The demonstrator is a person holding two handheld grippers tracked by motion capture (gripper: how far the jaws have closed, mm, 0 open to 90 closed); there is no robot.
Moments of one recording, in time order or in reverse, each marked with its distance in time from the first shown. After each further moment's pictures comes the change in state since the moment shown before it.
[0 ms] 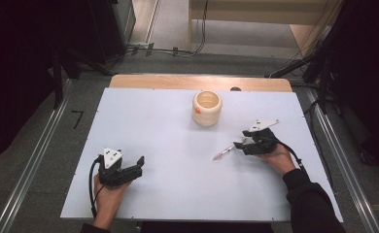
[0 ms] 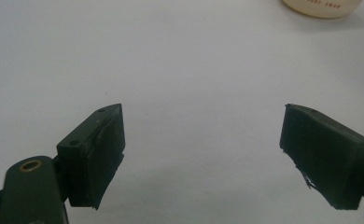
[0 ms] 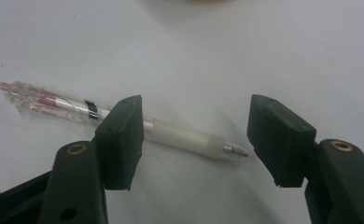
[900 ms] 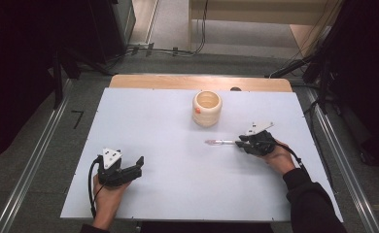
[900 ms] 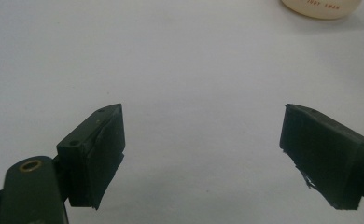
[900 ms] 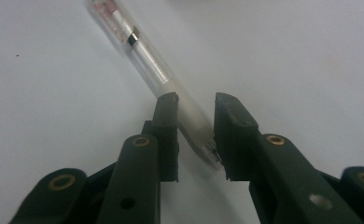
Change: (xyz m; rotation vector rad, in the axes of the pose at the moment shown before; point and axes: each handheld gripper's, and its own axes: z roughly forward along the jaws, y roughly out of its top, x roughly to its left) left arm 0.001 0.000 -0.002 0.000 -0.001 0.000; right arm 0.008 0.001 0.001 0.059 -0.049 -0.117
